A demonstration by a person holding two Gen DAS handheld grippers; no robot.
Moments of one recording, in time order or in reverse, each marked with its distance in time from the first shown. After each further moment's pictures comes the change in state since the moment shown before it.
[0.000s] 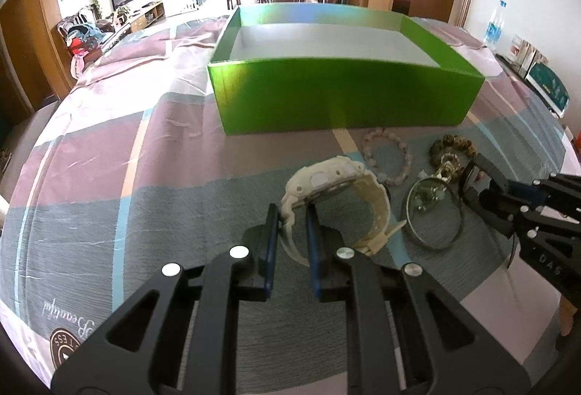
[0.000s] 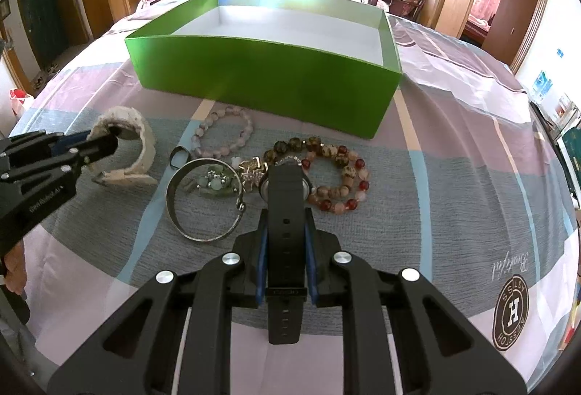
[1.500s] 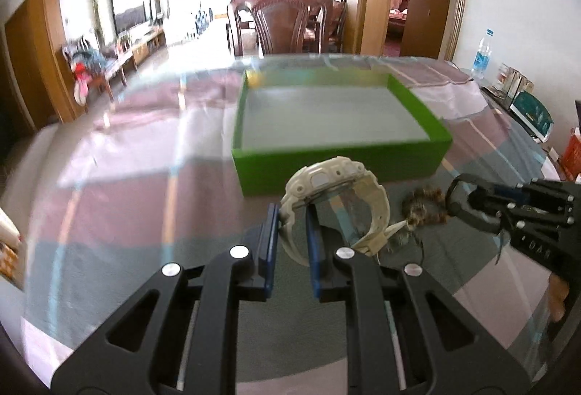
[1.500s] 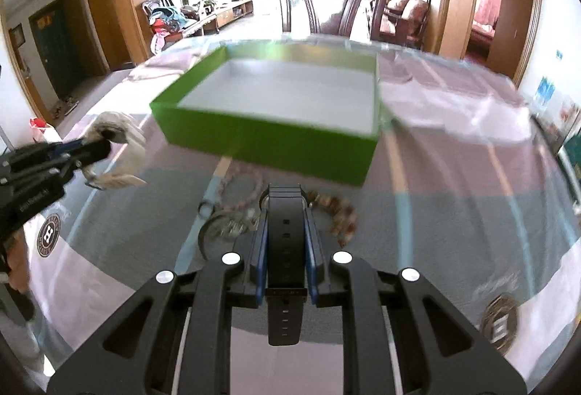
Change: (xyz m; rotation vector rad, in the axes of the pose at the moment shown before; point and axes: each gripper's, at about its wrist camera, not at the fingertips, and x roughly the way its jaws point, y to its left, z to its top) left arm -0.073 0.010 0.037 0.032 -0.128 0.011; right arm -0.057 -0.026 0.042 0.035 -0.135 0.070
